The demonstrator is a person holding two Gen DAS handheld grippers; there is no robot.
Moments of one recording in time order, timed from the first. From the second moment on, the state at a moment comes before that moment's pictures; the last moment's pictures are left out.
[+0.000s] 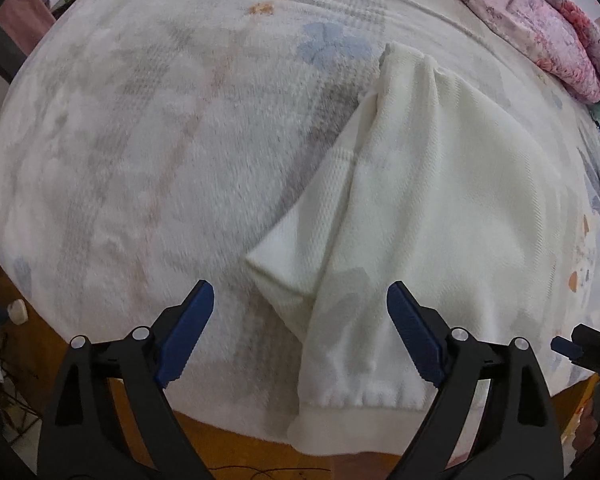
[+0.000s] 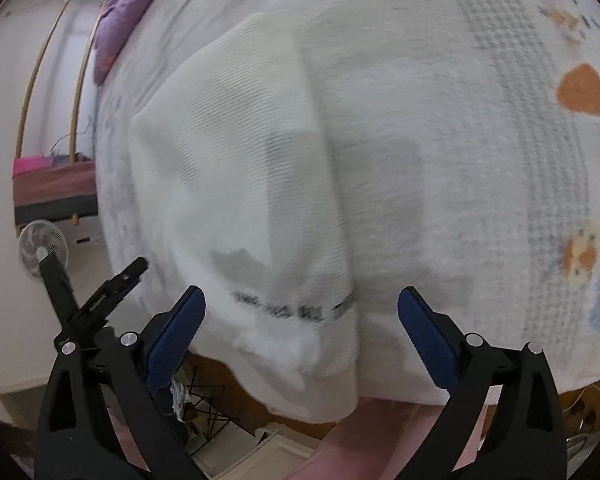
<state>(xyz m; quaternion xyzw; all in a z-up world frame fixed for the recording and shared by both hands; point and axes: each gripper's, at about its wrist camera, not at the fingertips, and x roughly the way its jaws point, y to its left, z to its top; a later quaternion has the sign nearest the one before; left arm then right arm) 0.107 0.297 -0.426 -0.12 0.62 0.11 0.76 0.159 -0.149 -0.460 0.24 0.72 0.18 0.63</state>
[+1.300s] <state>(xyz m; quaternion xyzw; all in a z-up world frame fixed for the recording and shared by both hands) 0.170 0.336 -0.539 -0.46 0.65 -0.21 0.57 0.188 -0.186 -0.519 0.37 0.70 0.24 0.56</state>
